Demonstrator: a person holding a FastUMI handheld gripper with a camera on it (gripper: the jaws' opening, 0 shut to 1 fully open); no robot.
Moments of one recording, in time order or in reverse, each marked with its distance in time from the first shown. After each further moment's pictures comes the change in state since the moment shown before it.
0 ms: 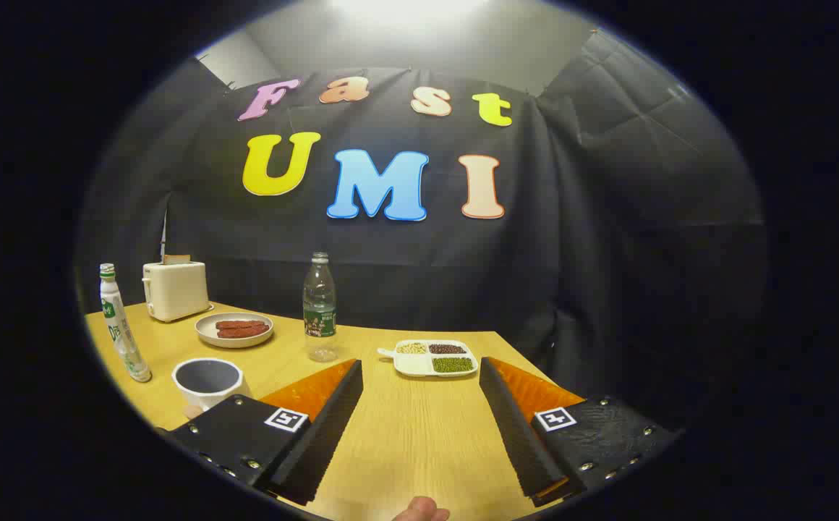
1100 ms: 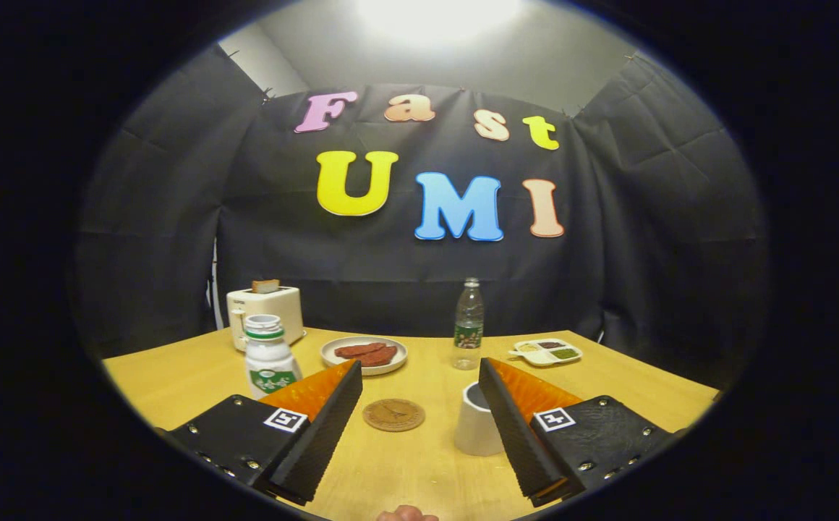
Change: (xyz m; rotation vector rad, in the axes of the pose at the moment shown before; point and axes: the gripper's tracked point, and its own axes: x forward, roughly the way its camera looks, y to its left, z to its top) arm -0.100 0.272 0.031 0.046 -0.036 0.156
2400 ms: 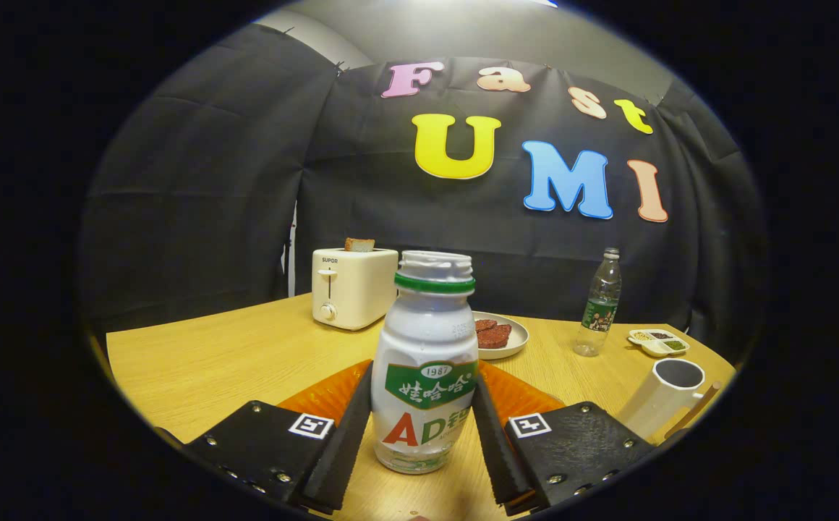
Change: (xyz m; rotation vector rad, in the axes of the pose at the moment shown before) arm 0.060 0.124 -0.058 -0.081 0.082 0.276
